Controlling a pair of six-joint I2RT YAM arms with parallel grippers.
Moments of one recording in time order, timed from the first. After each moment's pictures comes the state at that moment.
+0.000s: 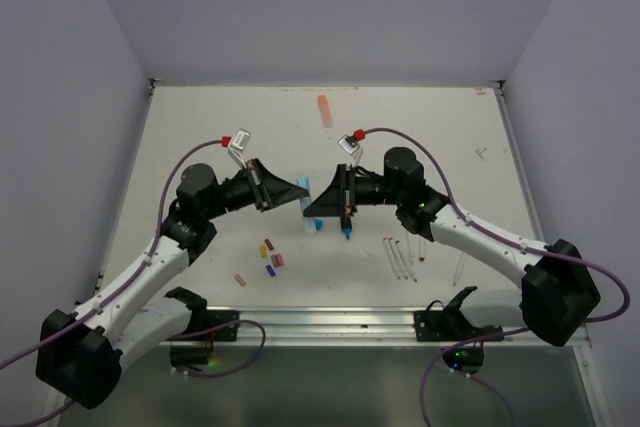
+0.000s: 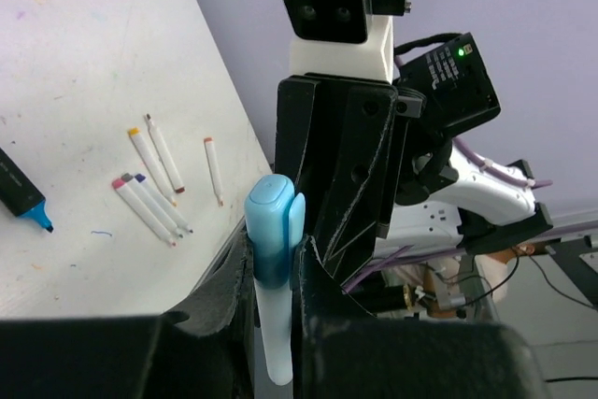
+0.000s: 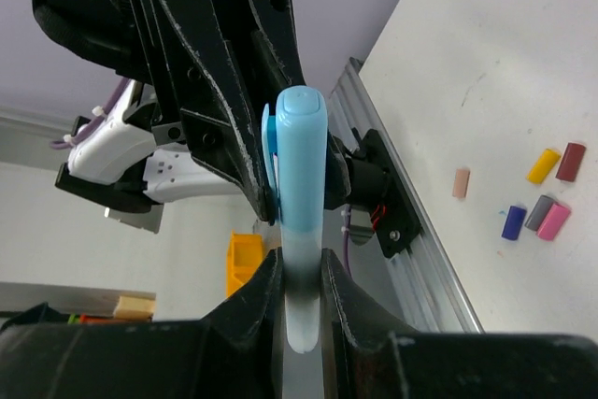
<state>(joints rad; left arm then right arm) -0.42 0.96 0.61 0.28 0.69 -1.08 0.68 1.29 0.80 0.31 -0.81 1.03</state>
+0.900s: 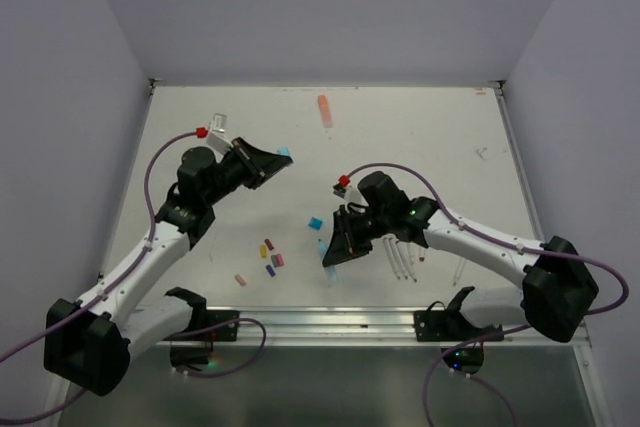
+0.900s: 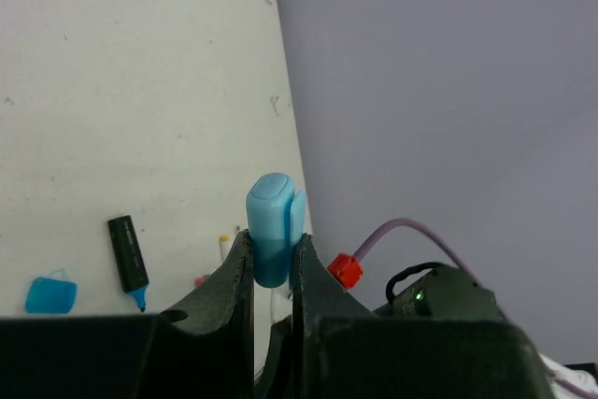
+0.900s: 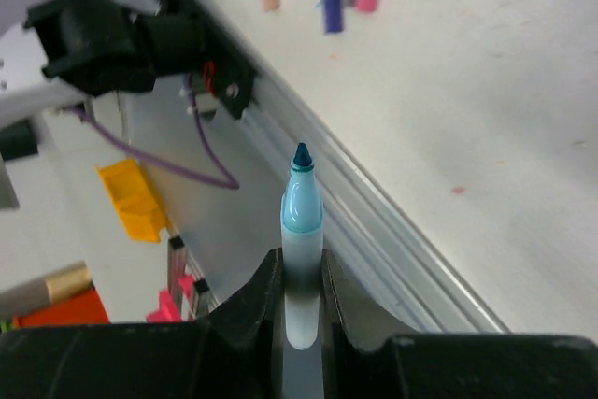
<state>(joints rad) -0.37 0.98 0.65 0.19 0.33 -1.13 0.84 1.29 0.81 -0.36 -0.66 0.73</state>
